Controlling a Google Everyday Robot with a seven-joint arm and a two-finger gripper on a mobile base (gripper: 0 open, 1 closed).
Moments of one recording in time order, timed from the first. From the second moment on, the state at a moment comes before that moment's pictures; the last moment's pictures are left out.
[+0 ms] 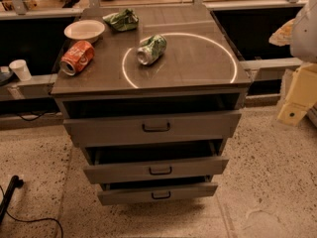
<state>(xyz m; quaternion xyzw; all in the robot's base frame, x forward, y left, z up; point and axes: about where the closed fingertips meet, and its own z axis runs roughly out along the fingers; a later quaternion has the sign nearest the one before) 0.438 -0.216 0.979 -0.60 0.78 -0.04 0.16</state>
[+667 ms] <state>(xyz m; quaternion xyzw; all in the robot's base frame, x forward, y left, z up) 0.449 -0.210 0.958 -0.62 0.77 -0.06 0.16</state>
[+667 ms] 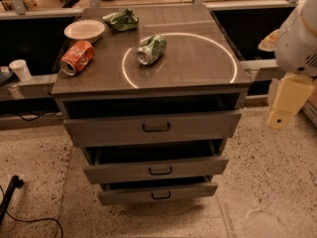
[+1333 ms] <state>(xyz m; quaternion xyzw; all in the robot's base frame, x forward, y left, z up) 0.458 -0.206 0.831 -0.64 0.75 -0.10 0.14</state>
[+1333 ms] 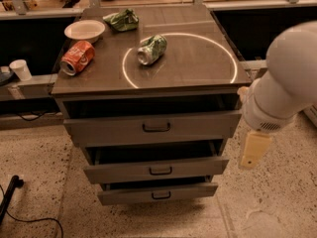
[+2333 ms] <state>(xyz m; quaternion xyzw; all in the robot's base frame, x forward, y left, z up) 0.483 -0.178 0.793 -0.66 0.72 -0.06 0.19</state>
